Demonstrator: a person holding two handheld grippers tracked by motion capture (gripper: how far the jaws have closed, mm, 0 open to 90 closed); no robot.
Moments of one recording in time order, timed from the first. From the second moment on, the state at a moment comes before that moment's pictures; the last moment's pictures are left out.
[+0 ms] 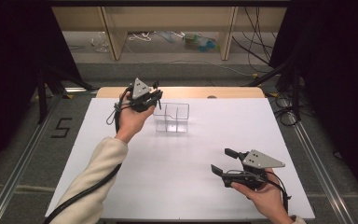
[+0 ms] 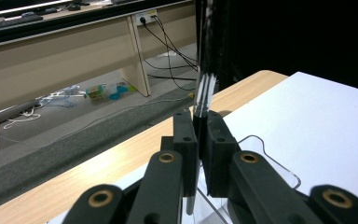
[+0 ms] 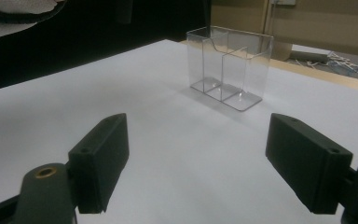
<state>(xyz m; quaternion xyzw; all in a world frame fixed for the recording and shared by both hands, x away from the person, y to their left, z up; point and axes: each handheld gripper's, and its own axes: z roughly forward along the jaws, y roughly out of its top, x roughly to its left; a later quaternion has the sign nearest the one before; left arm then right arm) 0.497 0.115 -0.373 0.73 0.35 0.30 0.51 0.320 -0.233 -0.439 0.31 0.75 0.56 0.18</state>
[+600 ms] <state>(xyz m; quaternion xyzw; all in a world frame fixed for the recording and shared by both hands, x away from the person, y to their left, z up) 0.500 0.115 -0.376 0.73 0.34 0.31 0.51 0.321 -0.233 -0.440 0.31 0.75 0.56 0.18</state>
